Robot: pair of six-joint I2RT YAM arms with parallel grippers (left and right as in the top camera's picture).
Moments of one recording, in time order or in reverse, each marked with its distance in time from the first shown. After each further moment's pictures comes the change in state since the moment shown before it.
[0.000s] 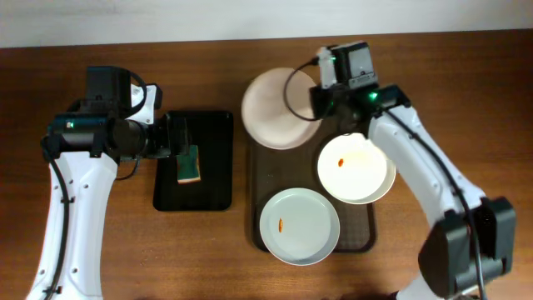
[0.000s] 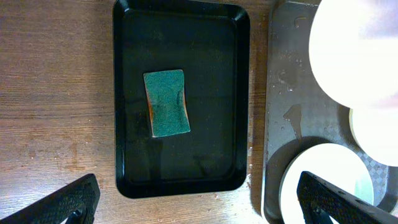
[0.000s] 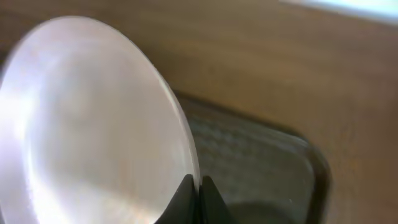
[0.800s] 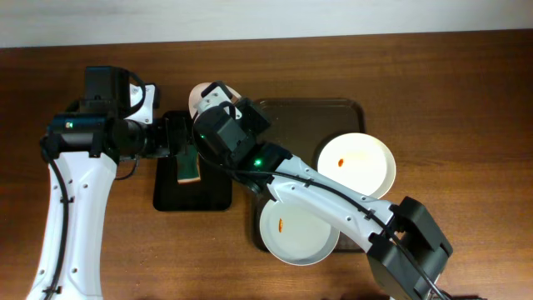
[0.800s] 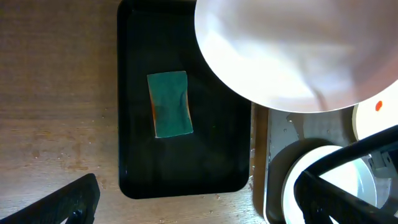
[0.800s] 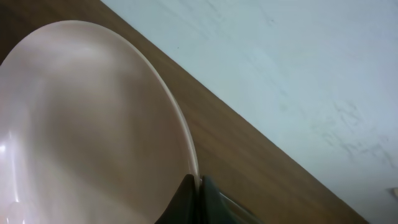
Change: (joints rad) left arm 0.002 0.000 0.000 0.003 -0.007 0.000; right arm 0.544 0.138 0.002 0.361 0.815 -0.249
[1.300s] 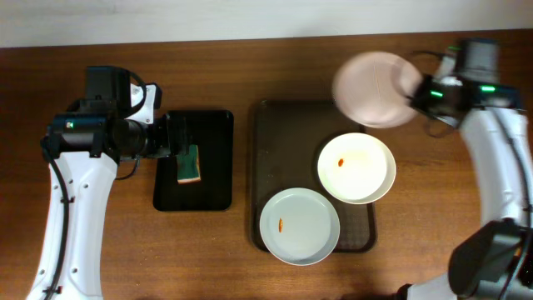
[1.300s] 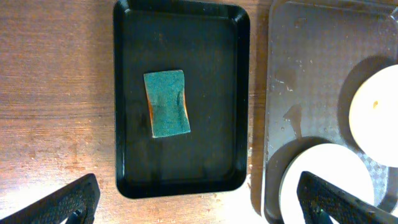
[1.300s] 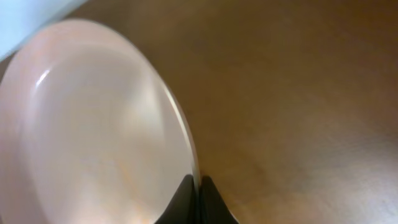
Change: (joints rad) left arm -0.001 0.000 0.000 -0.002 0.008 0.000; right arm -1.115 -0.212 0.008 -0.660 -0.914 0.571
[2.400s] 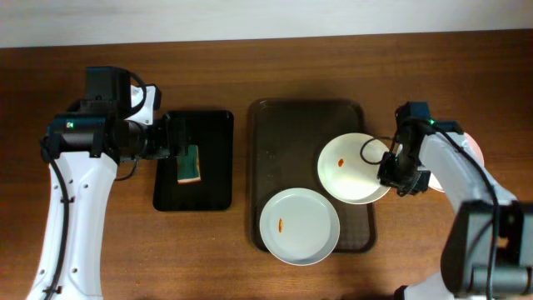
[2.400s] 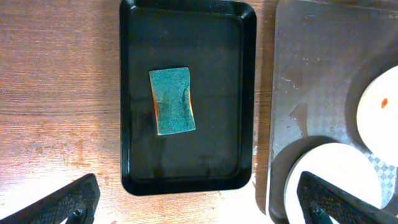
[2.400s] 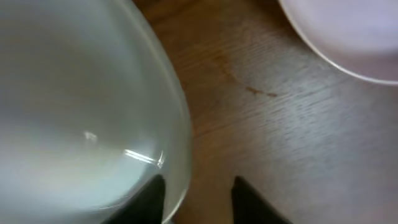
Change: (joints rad) left arm 0.000 0.000 0.000 -0.008 -0.020 0.003; right arm 0.182 0.043 -0.396 -0.119 0.195 -0.008
